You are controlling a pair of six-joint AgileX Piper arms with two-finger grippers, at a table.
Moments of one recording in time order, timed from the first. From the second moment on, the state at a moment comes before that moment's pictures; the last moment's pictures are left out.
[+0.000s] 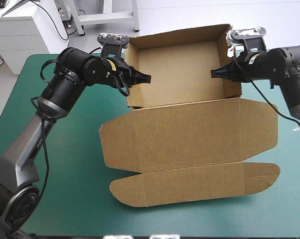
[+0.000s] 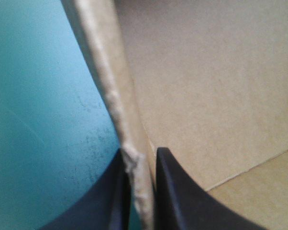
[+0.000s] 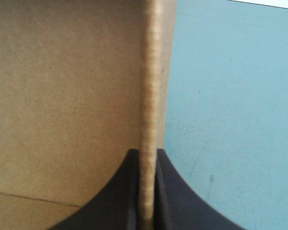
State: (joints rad) left arm -0.56 1.70 -1.95 0.00 1.12 -0.23; right arm 0.18 1.53 -1.75 0.10 1.05 -0.04
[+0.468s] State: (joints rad) left arm -0.56 1.76 -1.95 0.06 1.14 -0.25; right arm 0.18 1.65 -1.75 0.13 1.10 -0.03
